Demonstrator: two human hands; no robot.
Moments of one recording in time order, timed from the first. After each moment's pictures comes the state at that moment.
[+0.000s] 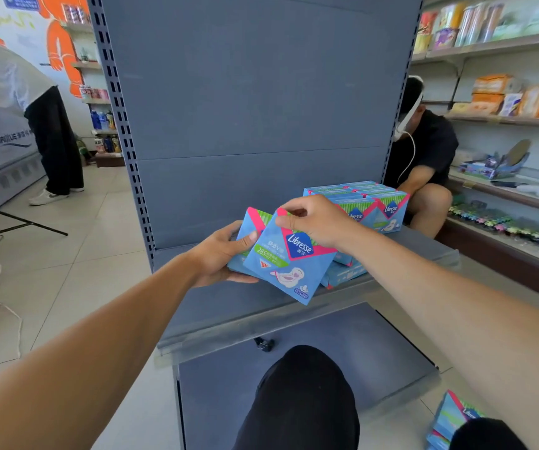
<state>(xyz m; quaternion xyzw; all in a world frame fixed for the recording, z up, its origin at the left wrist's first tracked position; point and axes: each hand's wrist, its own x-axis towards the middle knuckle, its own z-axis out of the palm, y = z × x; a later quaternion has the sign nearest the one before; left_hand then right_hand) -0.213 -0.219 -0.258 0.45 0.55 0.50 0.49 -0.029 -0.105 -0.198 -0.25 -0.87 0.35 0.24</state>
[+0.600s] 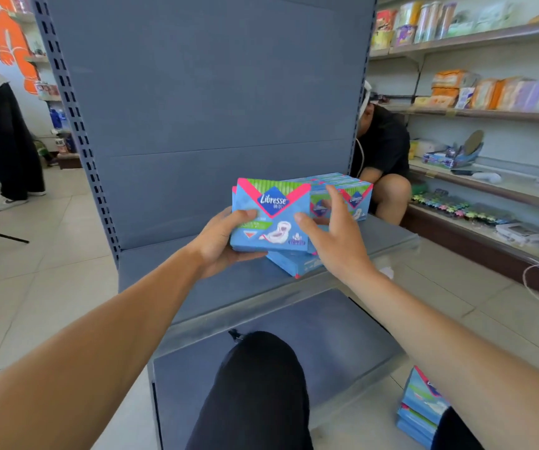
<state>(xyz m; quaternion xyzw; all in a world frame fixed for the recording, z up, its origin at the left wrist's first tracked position) -0.151 -0.190 -0.243 0.42 0.48 0.59 0.49 0.046 -0.115 -0.245 -0.34 -0.76 0.32 0.45</state>
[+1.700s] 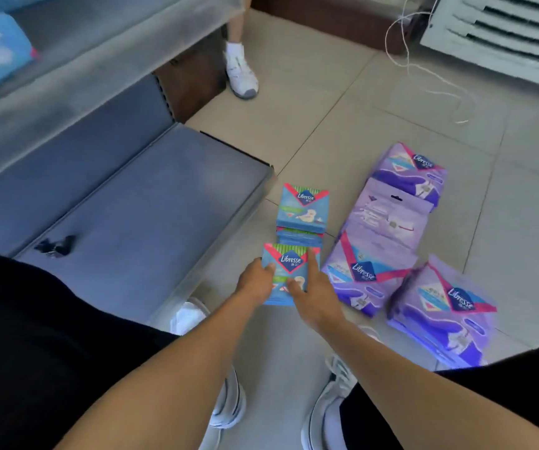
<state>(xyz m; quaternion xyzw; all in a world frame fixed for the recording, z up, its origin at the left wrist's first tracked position) 0.160 -0.110 -0.655 0.46 0.72 0.12 0.51 0.289 -0.162 -0.650 -0.72 -0.53 0.40 0.20</state>
